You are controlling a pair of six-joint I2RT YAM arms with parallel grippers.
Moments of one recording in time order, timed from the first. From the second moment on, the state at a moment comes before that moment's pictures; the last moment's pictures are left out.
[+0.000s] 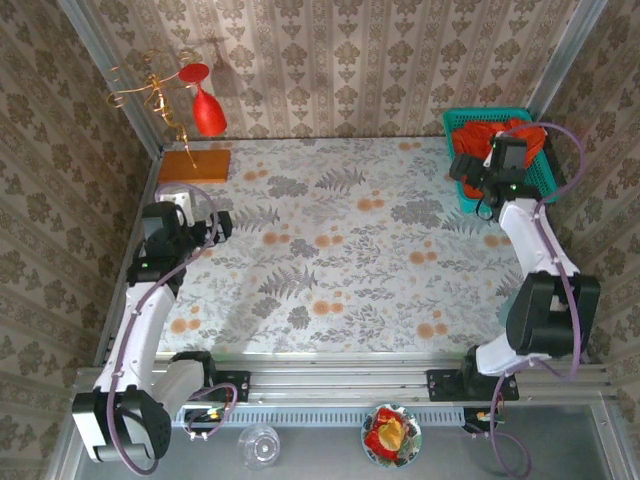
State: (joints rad) left arm -0.01 0.96 0.80 -0.42 0.15 -0.17; right arm -0.16 1.54 1.26 -0.35 0.03 0.28
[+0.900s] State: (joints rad) left arm 0.15 1.00 0.83 -0.63 0.44 -0.09; right arm -0.27 2.32 1.94 -0.52 -0.26 0.50
